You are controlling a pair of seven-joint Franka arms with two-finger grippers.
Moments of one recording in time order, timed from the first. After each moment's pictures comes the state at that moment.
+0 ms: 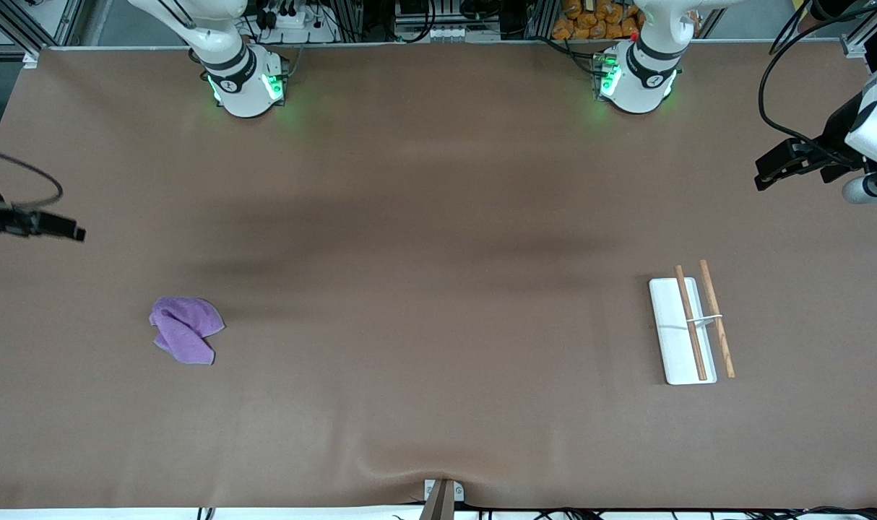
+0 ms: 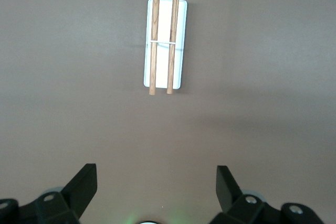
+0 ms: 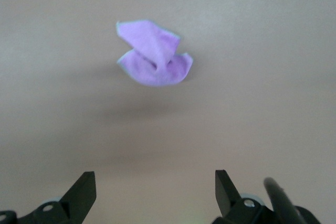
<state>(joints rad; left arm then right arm) 0.06 -0.02 -0.14 -1.58 0.03 1.52 -0.18 -0.16 0.23 -0.01 -1.54 0.02 1.62 -0.03</state>
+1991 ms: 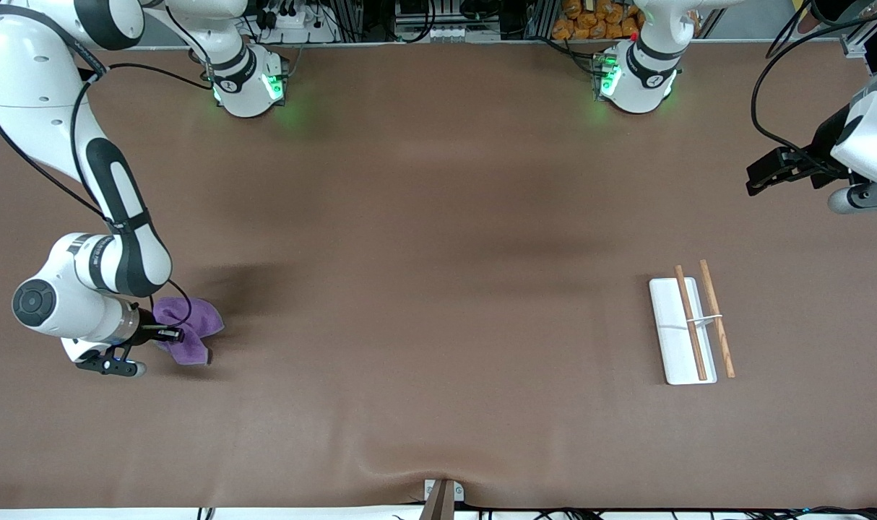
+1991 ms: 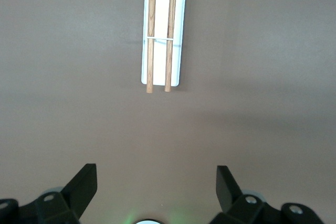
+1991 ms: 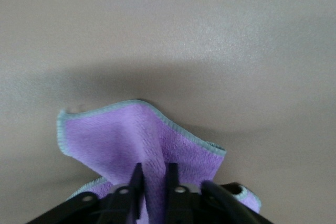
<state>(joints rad) 0.06 0.00 -0.15 -1.58 0.02 1.52 -0.18 -0.12 0.70 0.00 -1.65 0.02 2.33 0.03</state>
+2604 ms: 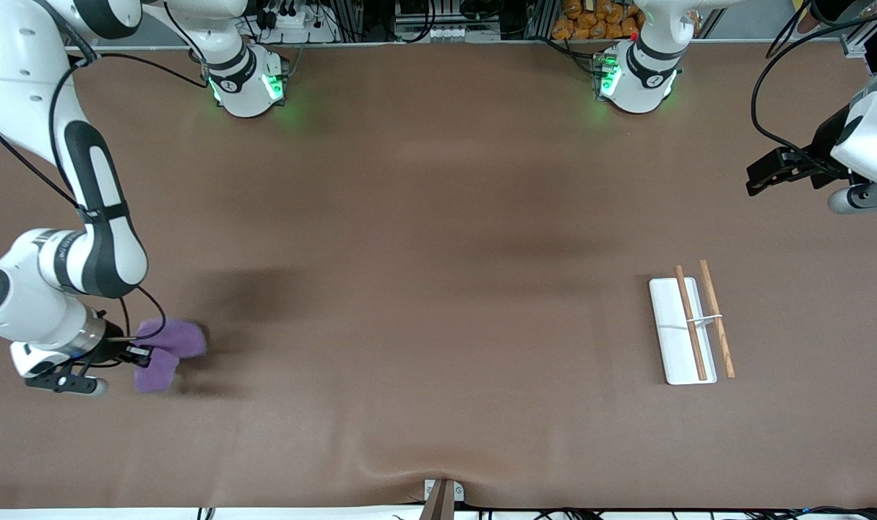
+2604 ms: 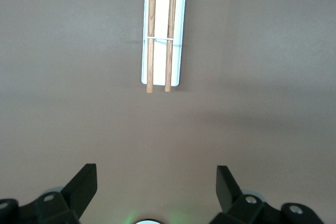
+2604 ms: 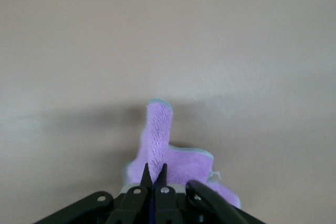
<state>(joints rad) 0.06 0.00 -0.15 -1.58 0.02 1.52 -0.18 -0.10 0.63 0.01 -1.53 0.02 2.33 -0.03</state>
